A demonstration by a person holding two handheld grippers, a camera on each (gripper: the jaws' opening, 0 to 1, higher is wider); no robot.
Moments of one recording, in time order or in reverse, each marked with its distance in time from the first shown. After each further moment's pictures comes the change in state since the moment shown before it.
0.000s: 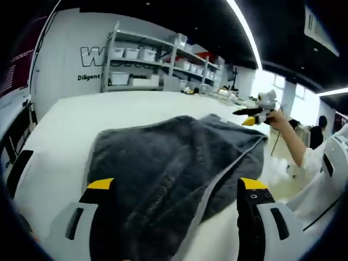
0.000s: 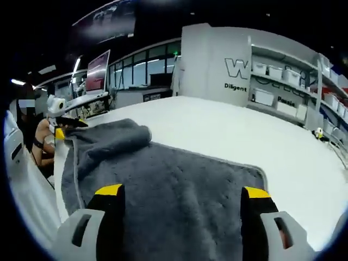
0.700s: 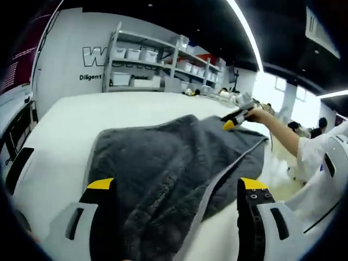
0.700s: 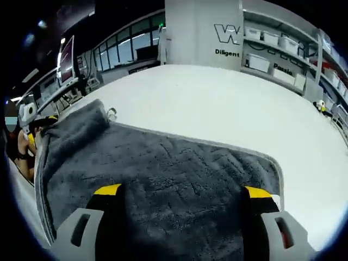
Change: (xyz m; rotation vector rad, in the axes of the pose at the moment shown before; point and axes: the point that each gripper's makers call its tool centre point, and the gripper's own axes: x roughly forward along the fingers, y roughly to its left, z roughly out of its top) left arm -0.001 0.003 -0.002 -0.012 -0.003 0.014; right arm 0.034 -0.056 -0.039 0.116 0.241 -0.096
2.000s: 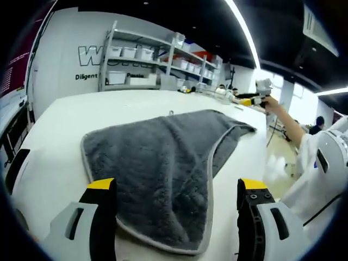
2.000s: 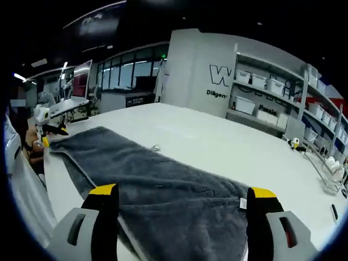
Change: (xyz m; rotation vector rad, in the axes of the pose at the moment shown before) left arm 0.001 -0.024 0.000 0.022 0.022 -0.024; right arm -0.156 -0.029 0.035 -0.127 -0.339 -0.069
